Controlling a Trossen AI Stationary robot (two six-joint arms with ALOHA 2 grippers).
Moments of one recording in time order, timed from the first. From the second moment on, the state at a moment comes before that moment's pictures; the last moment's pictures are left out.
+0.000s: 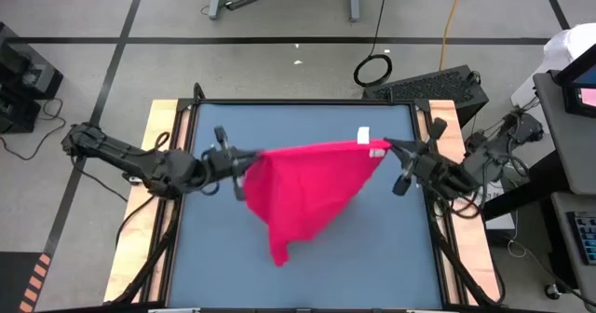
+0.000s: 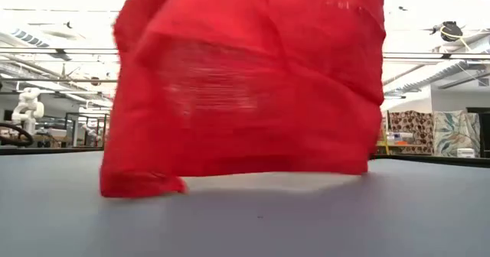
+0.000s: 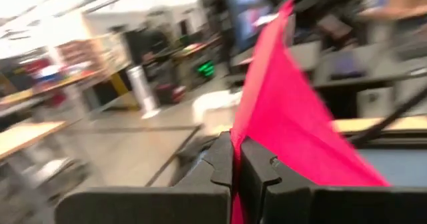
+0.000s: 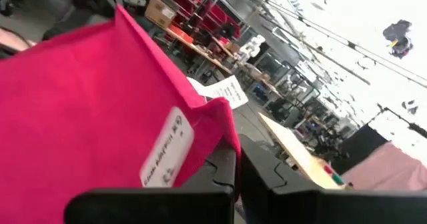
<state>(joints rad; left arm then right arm) -0.28 1.03 0.84 0.23 -0.68 0.27 0.59 0.83 0.99 -0.18 1.16 -0.59</state>
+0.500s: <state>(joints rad) 0.02 1.32 0.84 -0.07 -0.41 -0.05 0.38 0.84 0.89 -0.76 1.04 0.14</state>
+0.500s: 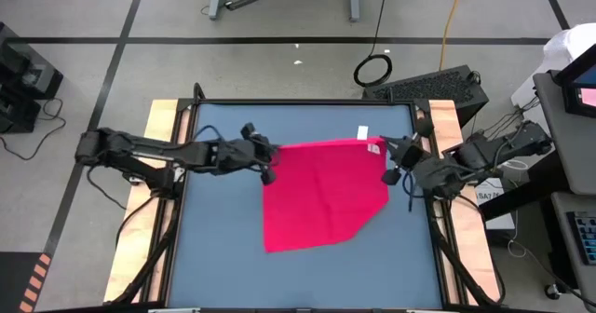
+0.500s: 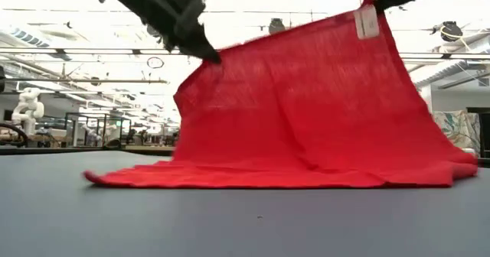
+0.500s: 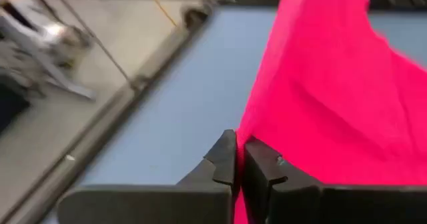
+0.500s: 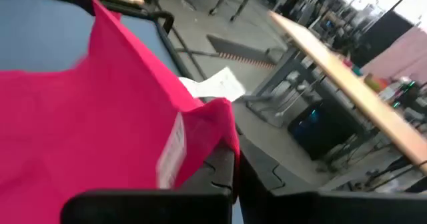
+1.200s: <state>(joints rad) 0.11 1.55 0.79 -0.06 -0.47 0.24 0.36 0.84 0.79 -0.76 0.96 0.23</state>
